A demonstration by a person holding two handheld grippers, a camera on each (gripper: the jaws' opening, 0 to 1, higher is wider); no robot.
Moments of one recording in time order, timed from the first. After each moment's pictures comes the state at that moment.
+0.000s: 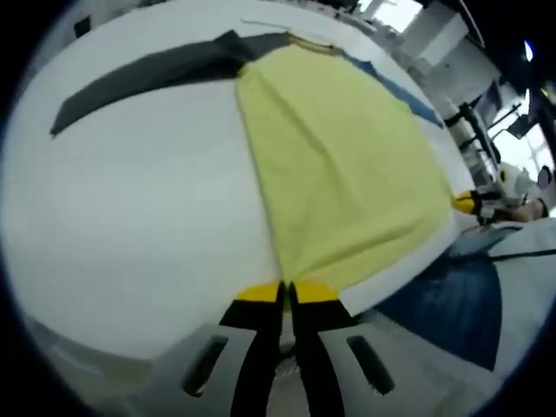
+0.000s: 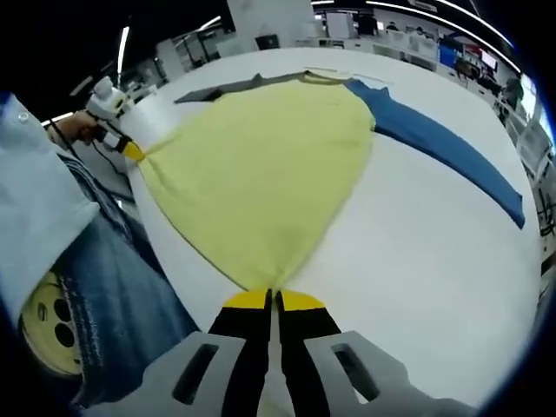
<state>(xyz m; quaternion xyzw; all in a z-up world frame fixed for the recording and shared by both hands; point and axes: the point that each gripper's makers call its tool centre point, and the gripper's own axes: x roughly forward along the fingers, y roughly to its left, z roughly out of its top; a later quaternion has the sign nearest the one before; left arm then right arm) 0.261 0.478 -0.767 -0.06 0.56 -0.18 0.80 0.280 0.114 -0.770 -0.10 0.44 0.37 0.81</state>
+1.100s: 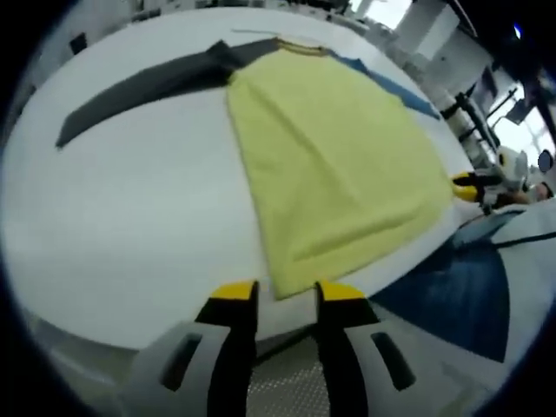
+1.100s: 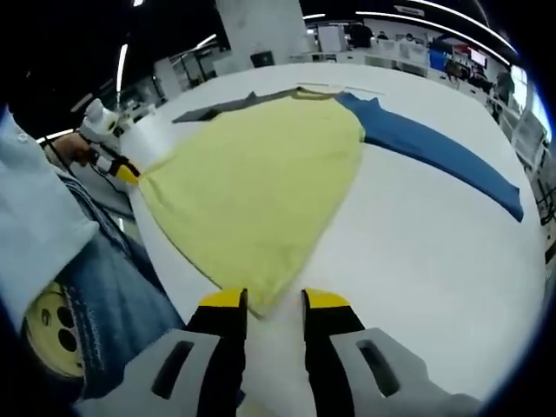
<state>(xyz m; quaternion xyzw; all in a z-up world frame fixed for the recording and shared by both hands) 0.254 0.475 -0.762 -0.03 0.55 -0.18 0.81 0.297 0.120 -0.774 -0.07 0.41 0.36 0.83</state>
